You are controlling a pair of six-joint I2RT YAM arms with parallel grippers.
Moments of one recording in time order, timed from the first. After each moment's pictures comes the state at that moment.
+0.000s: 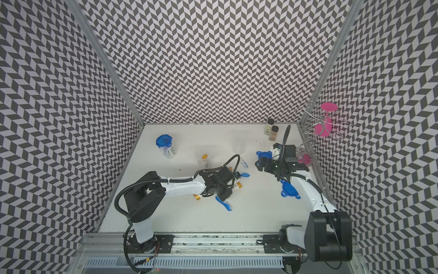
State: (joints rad) left arm -0.99 1.86 1.13 -0.38 -0.01 -0.01; right arm 0.01 1.26 0.85 -0.51 -0.43 0.27
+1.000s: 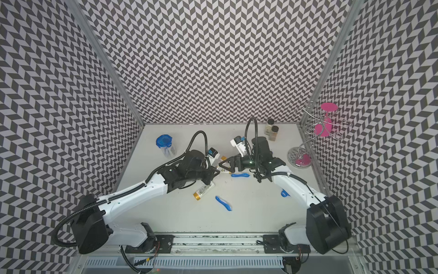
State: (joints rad) left arm -0.81 1.35 1.01 -0.35 0.10 -0.14; right arm 0.42 1.40 0.97 -0.16 -0.89 0.34
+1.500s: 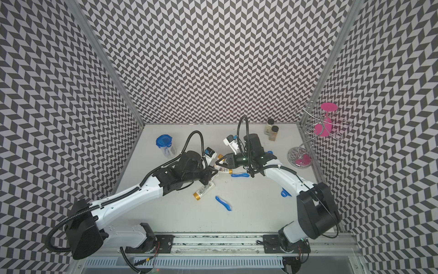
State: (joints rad) left arm -0.81 1.30 0.99 -0.34 0.06 -0.15; right arm 0.47 1.52 1.07 -0.16 -0.94 0.37
